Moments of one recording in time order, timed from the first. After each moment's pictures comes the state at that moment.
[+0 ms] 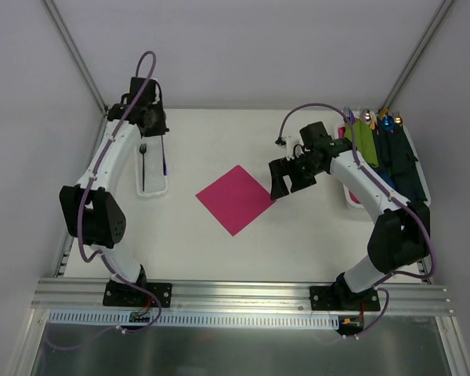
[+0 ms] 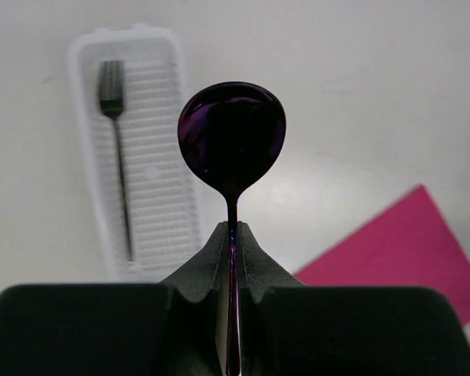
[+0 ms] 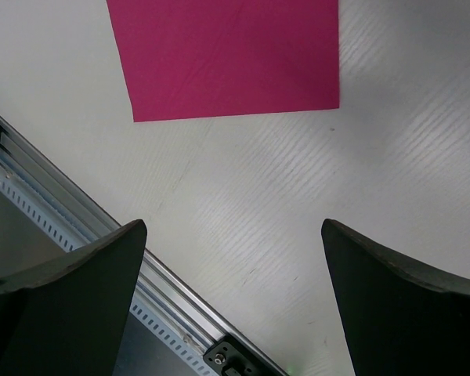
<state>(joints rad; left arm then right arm) -0.11 1.76 1.71 -0.78 -0.11 -0.23 0.38 1.58 1.33 -0.93 -0.46 -0.08</state>
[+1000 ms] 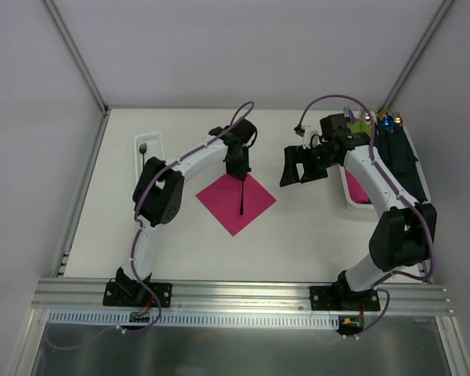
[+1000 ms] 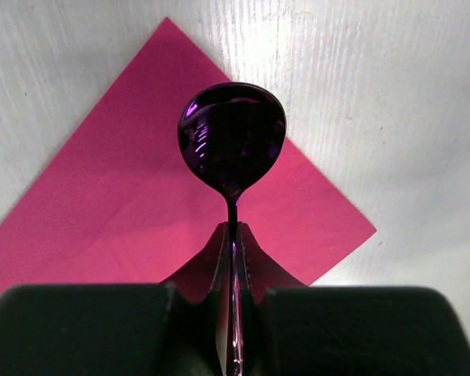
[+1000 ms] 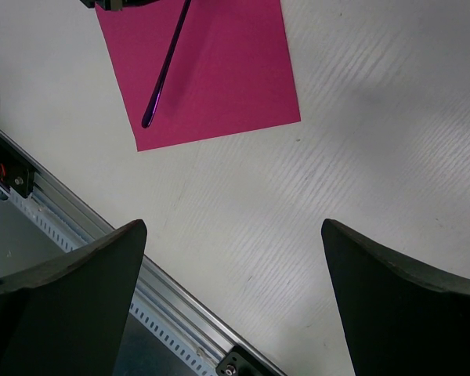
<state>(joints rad) -0.64 2.20 1.85 -0.81 0.01 -0.63 0.24 1.58 1.38 -0.93 -0.52 -0.05</state>
